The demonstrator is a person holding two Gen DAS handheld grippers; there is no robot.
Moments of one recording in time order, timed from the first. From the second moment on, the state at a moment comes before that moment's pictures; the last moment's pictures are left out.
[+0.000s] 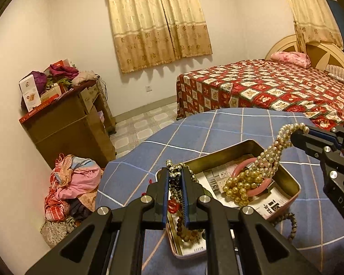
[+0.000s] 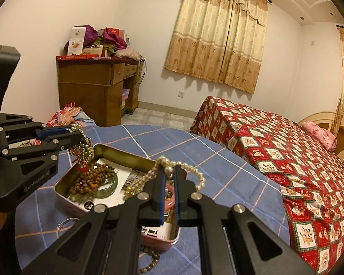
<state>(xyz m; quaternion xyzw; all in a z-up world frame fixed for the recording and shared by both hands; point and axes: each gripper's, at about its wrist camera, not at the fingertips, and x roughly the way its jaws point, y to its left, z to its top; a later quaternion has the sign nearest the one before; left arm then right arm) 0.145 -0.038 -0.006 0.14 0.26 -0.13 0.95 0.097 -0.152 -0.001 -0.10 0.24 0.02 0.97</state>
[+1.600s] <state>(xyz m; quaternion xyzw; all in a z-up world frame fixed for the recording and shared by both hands) 0.151 -0.035 -0.039 0.20 0.28 -0.07 0.94 0.099 -0.156 -0.033 -0.10 0.27 -0.01 0.96</state>
